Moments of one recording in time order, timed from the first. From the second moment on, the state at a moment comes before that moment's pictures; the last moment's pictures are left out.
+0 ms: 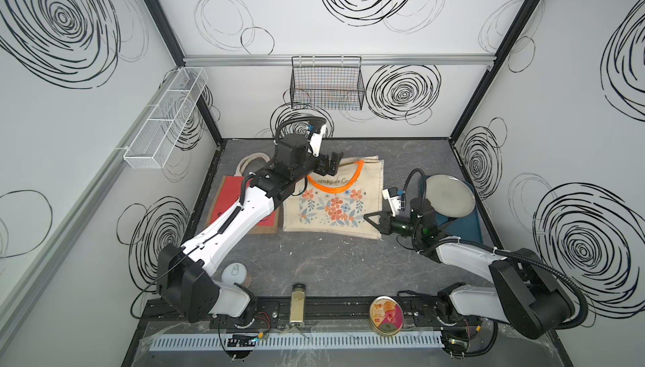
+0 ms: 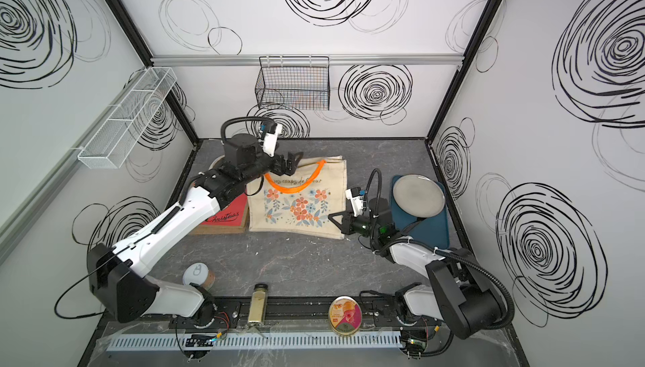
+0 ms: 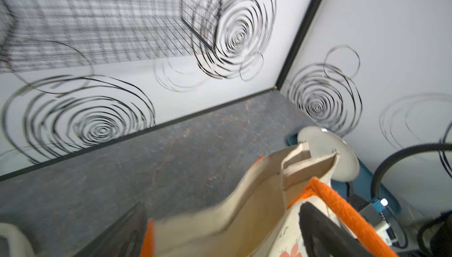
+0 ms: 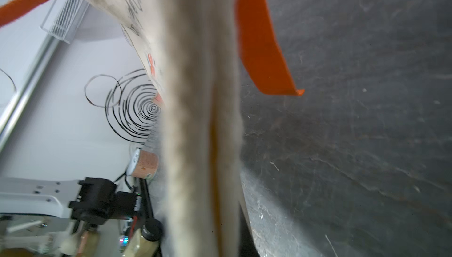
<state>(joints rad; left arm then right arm) -0.49 1.39 1.32 -0.19 0.03 -0.17 0.37 1.30 0.37 0.51 -0.70 0.62</state>
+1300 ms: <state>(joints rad) -0.33 1.64 0.67 0.37 0.04 -0.52 0.24 1.51 0.77 -0.14 -0.66 0.27</state>
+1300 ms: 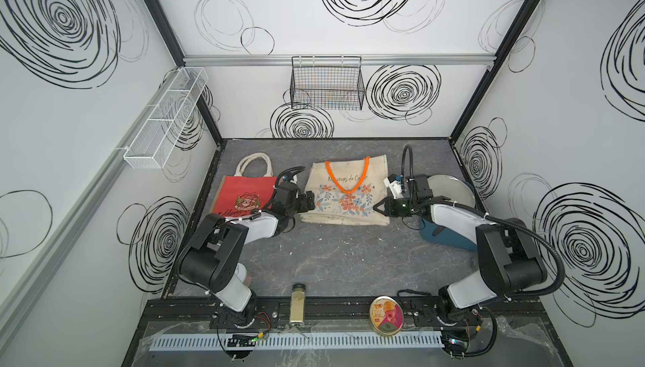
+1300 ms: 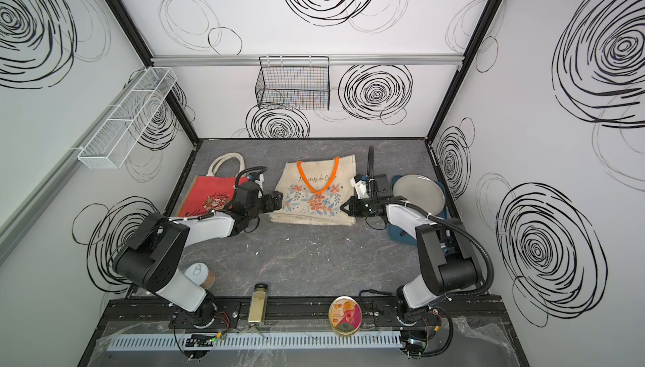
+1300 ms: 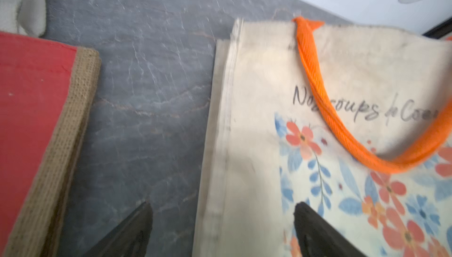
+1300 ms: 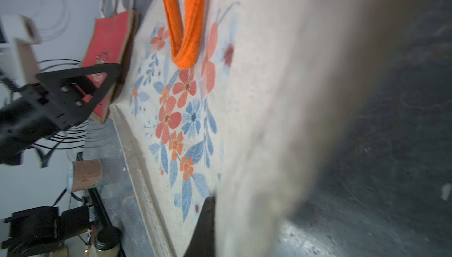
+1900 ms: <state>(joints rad) -0.38 1.83 0.67 0.60 0.18 -0.66 0.16 1.59 0.78 -0.14 -0.78 0.26</state>
